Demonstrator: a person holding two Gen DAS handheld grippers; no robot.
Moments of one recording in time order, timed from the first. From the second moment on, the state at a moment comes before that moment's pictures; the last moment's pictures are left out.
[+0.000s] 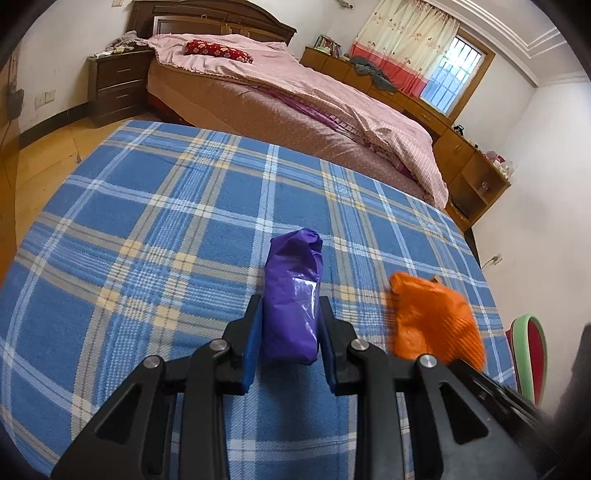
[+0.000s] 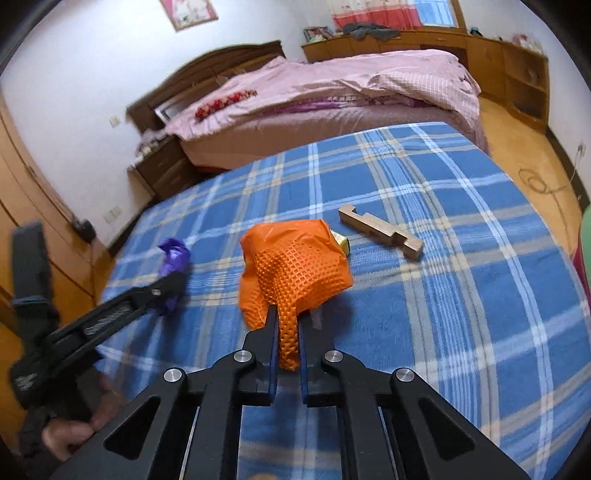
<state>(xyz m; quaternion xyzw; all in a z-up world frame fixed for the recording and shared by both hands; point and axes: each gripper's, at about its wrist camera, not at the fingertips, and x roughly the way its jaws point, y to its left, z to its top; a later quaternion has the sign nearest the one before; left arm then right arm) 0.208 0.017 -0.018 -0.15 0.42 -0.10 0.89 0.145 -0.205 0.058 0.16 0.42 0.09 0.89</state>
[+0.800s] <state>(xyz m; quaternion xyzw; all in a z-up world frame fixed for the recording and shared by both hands) 0.196 0.009 -0.005 -0.16 0.41 -0.11 0.89 0.011 -0.369 0.105 0.28 0.31 -0.04 0.91</state>
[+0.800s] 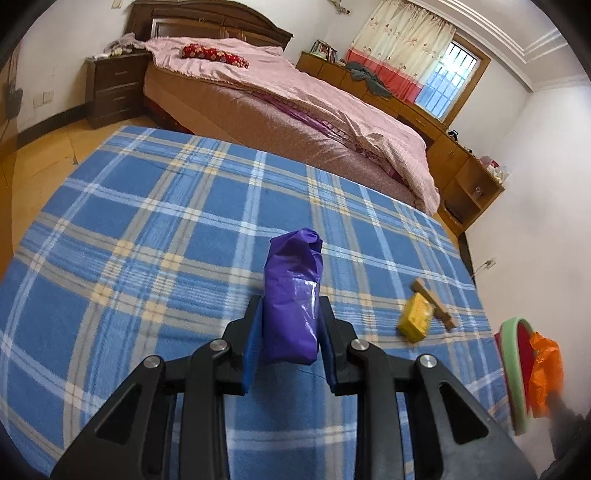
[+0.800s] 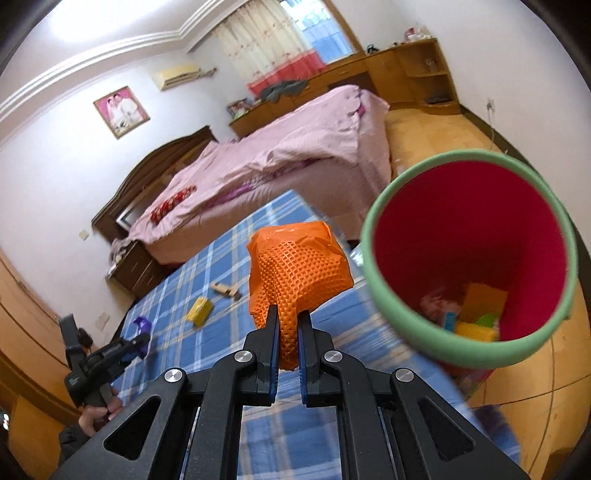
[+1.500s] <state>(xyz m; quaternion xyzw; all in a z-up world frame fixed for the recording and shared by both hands) 0.135 -0.129 0.063 -0.11 0.39 -0.25 0.88 -0.053 -0.445 0.110 0.34 0.25 -0.10 0.90</state>
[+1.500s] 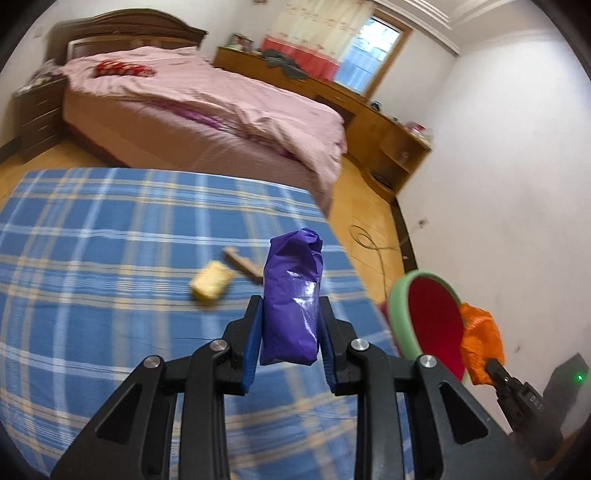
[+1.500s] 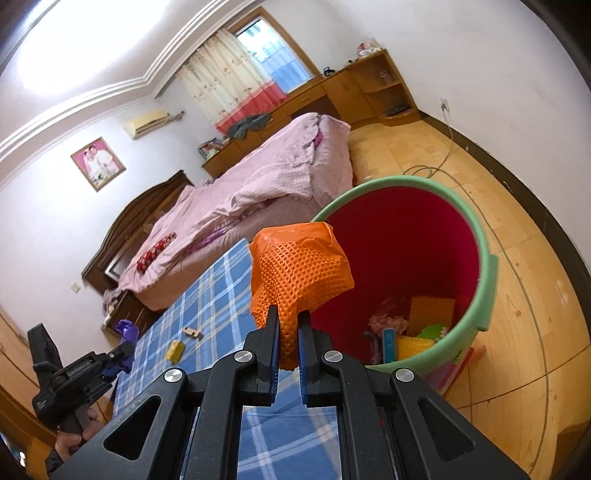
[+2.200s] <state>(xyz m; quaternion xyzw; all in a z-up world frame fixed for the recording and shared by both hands) 0.095 -0.297 0.062 0.00 0.43 -0.39 0.82 -0.093 -0.506 0.078 0.42 0.24 -0.15 0.86</state>
